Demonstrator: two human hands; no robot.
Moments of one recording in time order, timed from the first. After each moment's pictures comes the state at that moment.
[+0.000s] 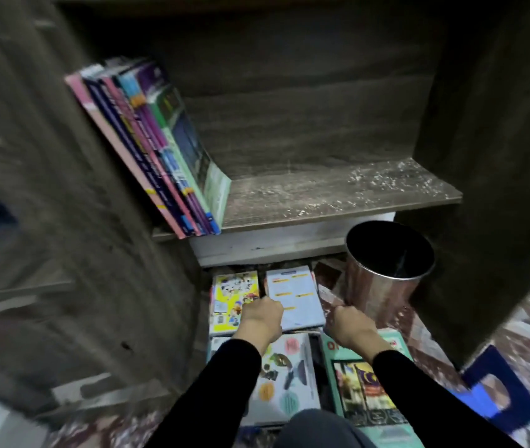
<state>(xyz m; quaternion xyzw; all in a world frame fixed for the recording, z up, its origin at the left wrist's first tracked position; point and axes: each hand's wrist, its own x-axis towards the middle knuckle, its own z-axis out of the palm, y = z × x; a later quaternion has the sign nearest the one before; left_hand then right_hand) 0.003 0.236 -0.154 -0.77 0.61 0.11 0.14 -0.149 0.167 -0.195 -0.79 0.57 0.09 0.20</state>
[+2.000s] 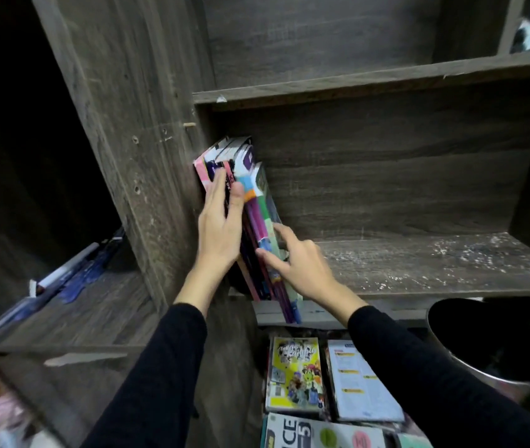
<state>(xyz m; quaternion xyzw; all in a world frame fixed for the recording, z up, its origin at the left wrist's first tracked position) 0.173 0.249 0.061 -0.67 0.46 -0.06 -0.59 0.063 0.163 0.000 -0.88 0.23 -0.35 0.22</state>
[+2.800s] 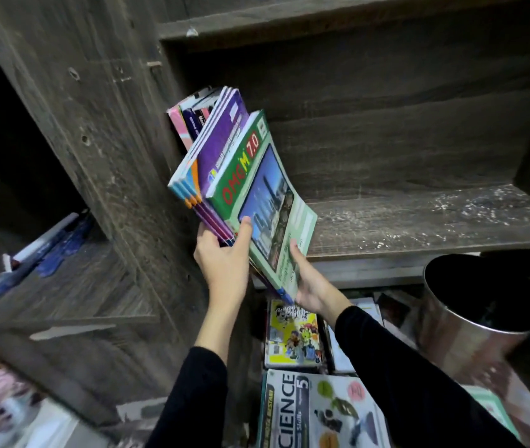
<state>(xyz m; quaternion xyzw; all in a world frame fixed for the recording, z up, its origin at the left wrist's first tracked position) 0.133 0.262 -0.023 -0.66 0.28 -0.05 -0.69 0.065 0.148 -0.116 -0.32 0.21 -0.19 0.90</state>
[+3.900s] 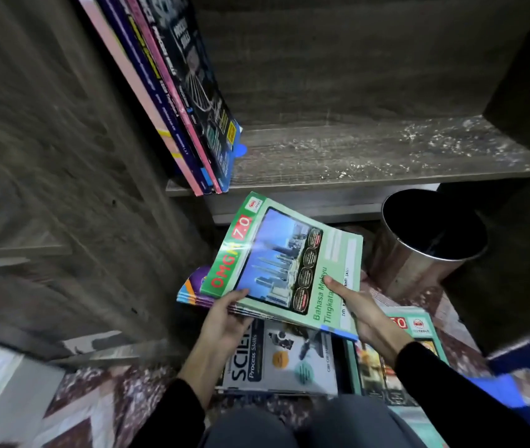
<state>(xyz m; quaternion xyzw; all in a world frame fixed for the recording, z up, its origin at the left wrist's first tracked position) 0.077 0.298 -0.207 -0.51 -0.11 0.54 -0.66 -0.109 0.163 -0.243 -0.35 0.48 -0.26 0.76</state>
